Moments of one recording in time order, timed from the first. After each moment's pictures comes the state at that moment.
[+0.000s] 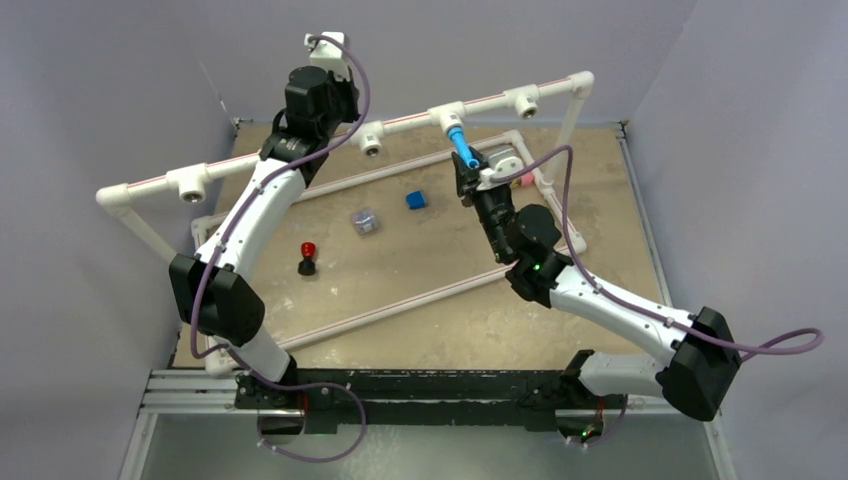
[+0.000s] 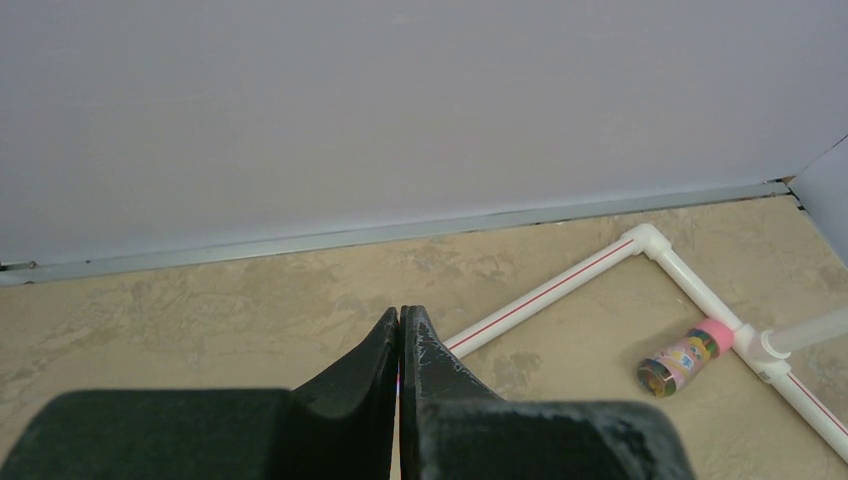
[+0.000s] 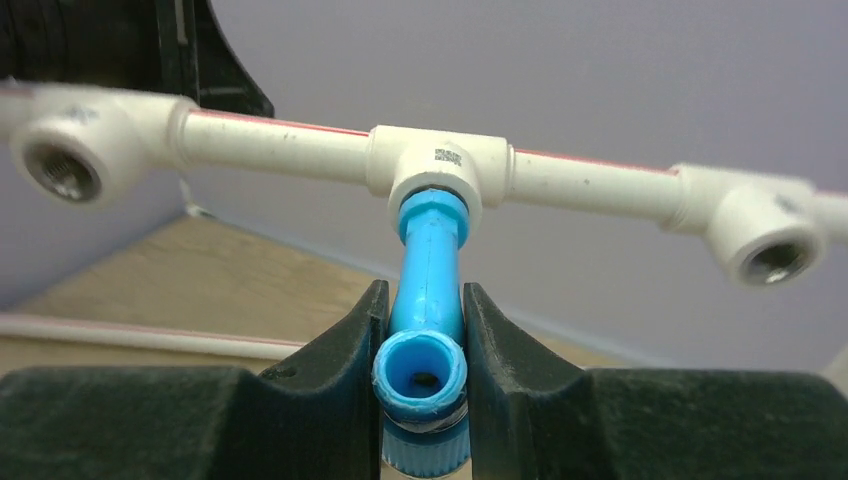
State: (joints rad) left arm -0.33 1.65 1.66 -0.15 -0.11 -0.13; right arm 0.85 1.21 0.88 0.67 0.38 -0.35
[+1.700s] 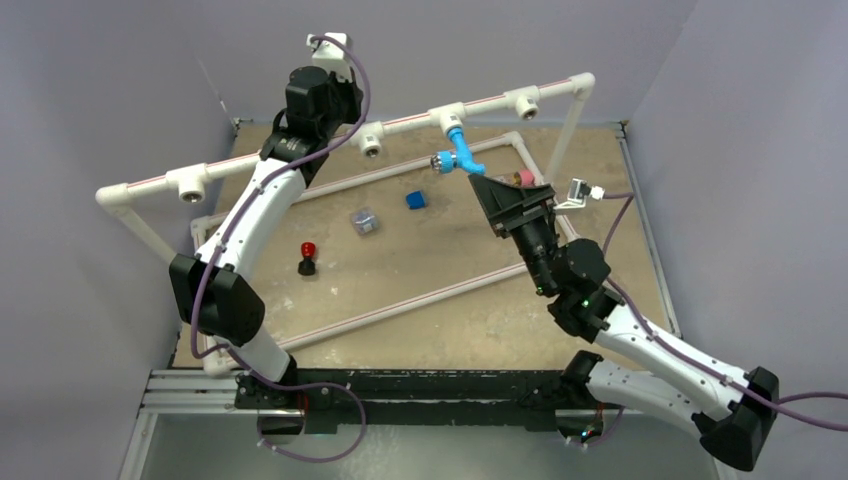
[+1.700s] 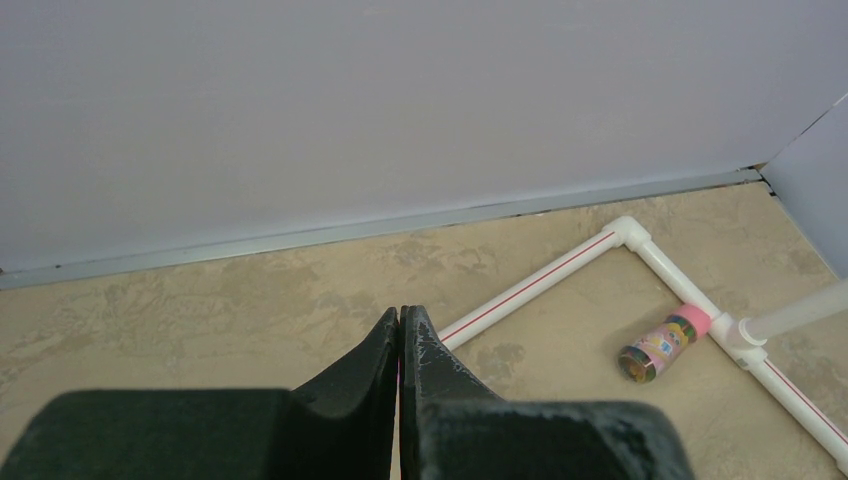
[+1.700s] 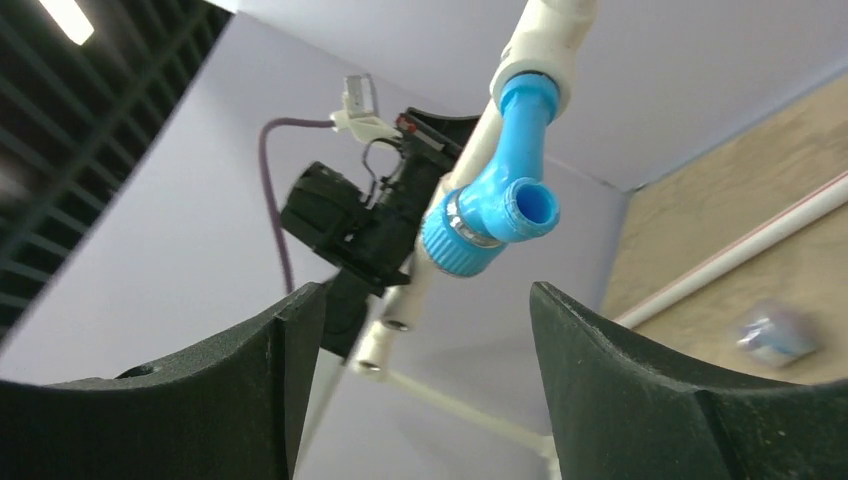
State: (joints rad) left arm -0.32 1.65 1.66 -0.16 -0.06 -0.14; right arm 0.85 0.87 0.71 0.49 0.40 1.21
